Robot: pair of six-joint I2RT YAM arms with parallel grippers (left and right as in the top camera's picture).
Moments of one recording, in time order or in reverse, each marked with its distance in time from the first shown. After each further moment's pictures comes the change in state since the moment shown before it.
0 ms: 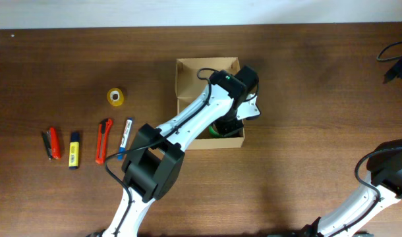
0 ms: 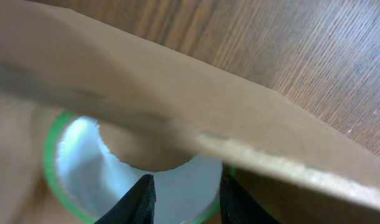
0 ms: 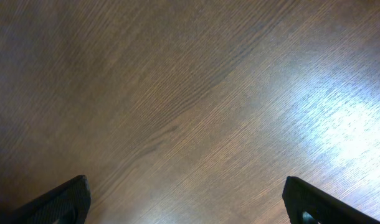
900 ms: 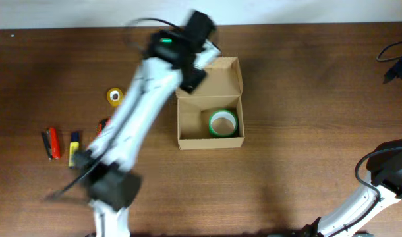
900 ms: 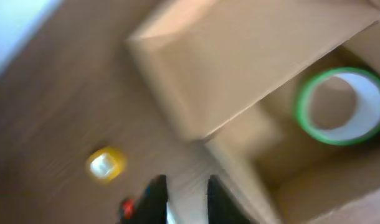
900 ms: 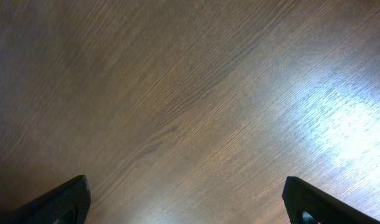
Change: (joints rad) left arm 0.258 -0.311 0.176 -0.131 -0.241 -0.215; right arm 0.000 0.000 0.000 0.000 0.000 0.000
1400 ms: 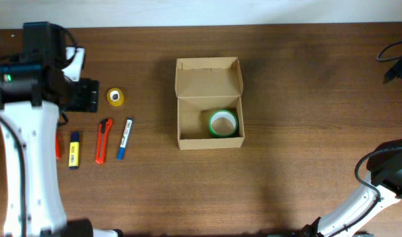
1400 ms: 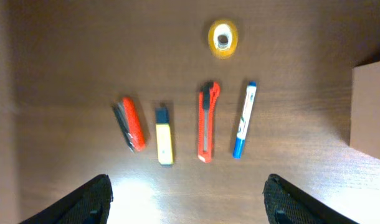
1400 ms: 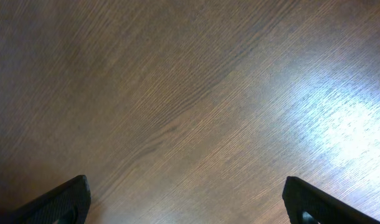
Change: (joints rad) left arm 0.559 -0.359 -0.271 -0.134 0.054 -0.115; right arm 0.000 0.000 0.000 0.000 0.000 0.000
